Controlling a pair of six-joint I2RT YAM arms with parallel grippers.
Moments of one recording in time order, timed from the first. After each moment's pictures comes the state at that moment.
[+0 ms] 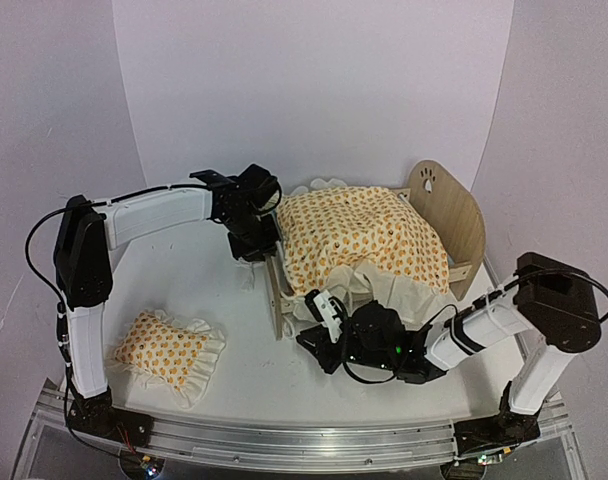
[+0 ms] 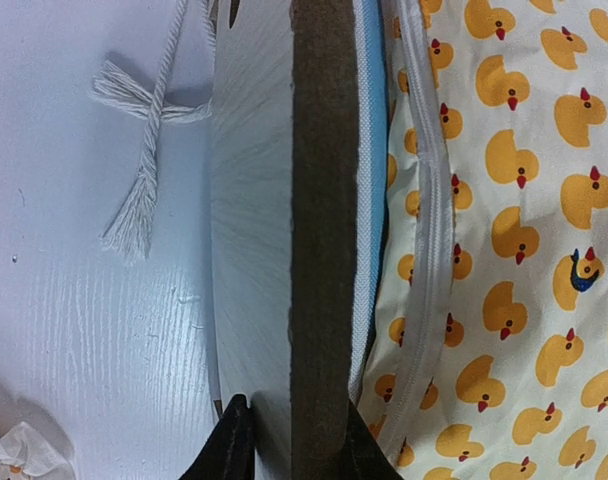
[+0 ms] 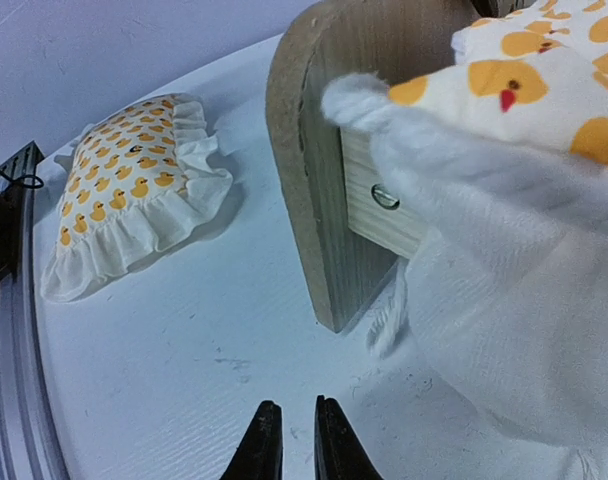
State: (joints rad) left arm -0.75 1.99 1.79 -0.85 0.00 -1.01; right arm 1.12 1.72 0.60 0.71 0.06 0.22
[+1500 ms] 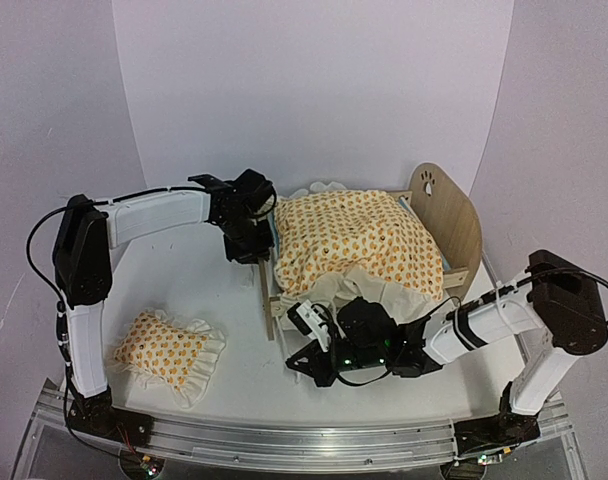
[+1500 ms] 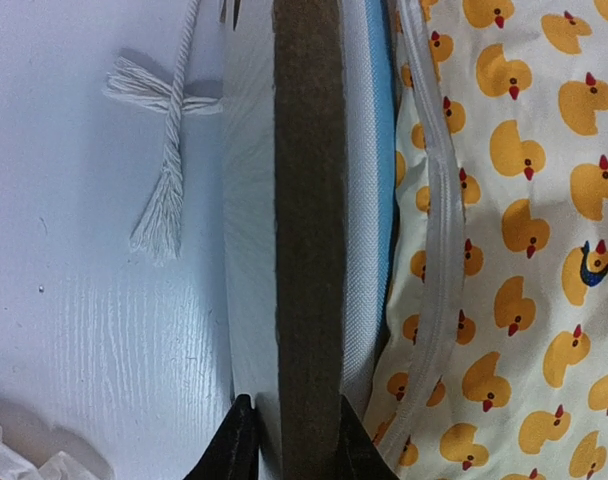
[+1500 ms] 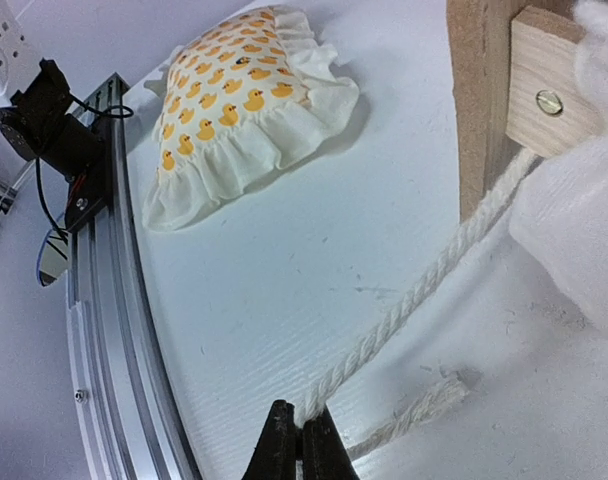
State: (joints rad) left arm -0.72 1.99 1.76 -0.84 -0.02 -0.90; right arm 1.16 1.71 0.70 0.45 -0.20 0.34
